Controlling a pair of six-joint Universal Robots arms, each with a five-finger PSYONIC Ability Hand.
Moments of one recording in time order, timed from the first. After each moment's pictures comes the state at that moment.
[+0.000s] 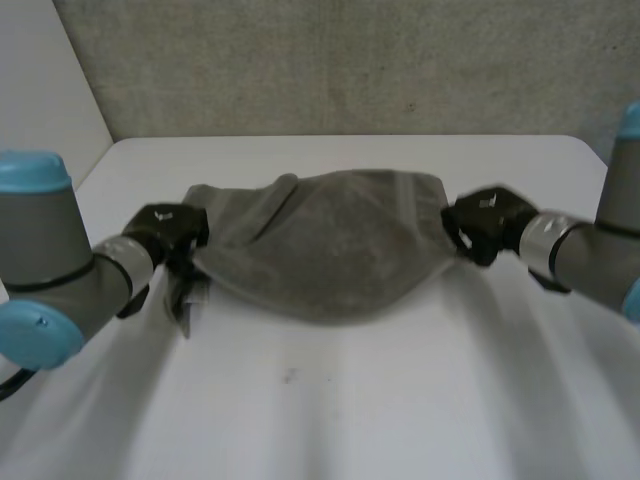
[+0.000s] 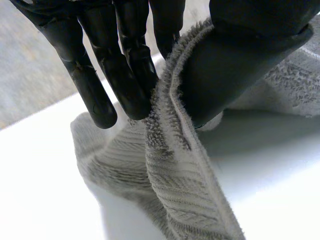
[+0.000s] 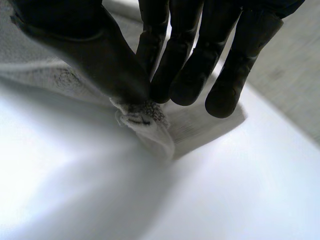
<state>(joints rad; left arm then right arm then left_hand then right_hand) 4.44 -2.05 -1.47 3.13 -1.43 3.39 1.82 -1.02 1.24 0.27 1.24 2.62 1.17 1.22 1.22 1.22 1.02 1.32 1.32 1.34 1.34 1.17</state>
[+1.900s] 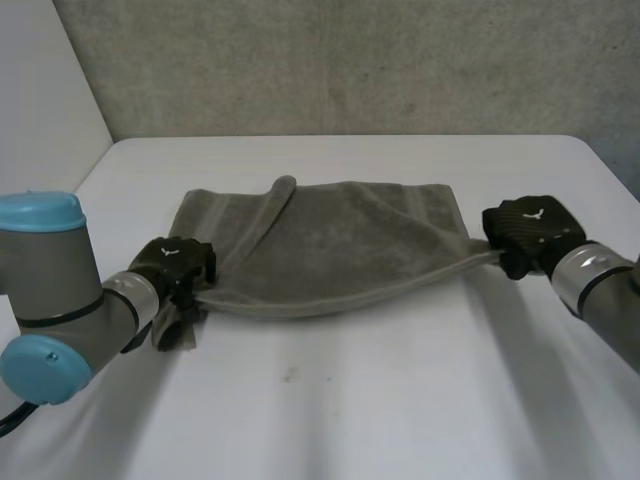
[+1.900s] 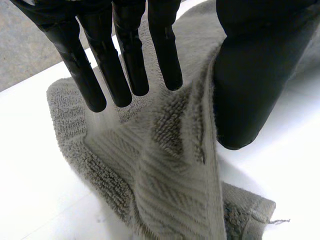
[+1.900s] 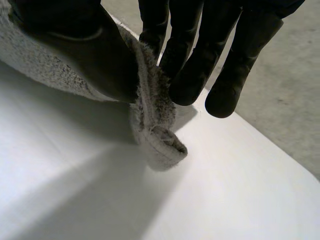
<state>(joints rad) 4.44 -2.06 -1.59 3.20 -1.43 3.41 1.74 -1.24 1.63 -0.10 1.31 2.72 0.66 0.66 0.66 0.66 0.49 1.33 1.32 1.34 1.34 1.16</state>
